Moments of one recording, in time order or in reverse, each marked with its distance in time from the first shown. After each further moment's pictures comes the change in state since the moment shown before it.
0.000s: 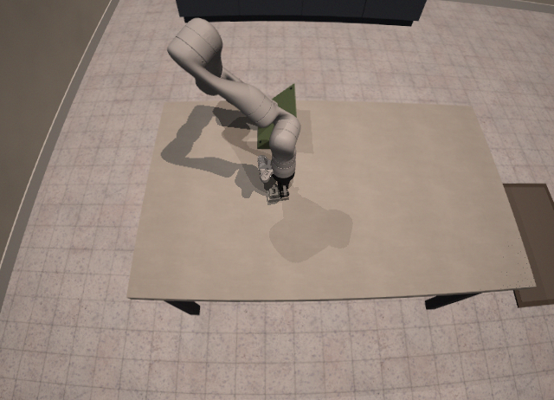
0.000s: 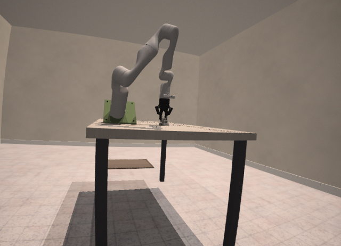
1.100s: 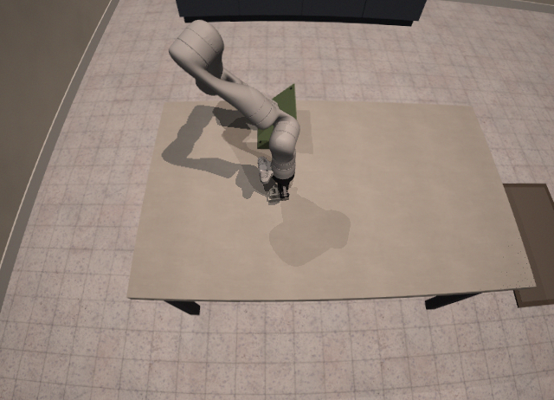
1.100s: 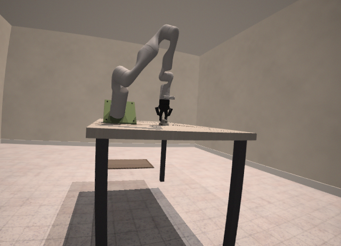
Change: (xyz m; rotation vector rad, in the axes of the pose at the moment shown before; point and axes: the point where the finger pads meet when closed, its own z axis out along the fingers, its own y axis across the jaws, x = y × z) arm 0.000 -0.001 0.007 0.002 -0.003 -0.008
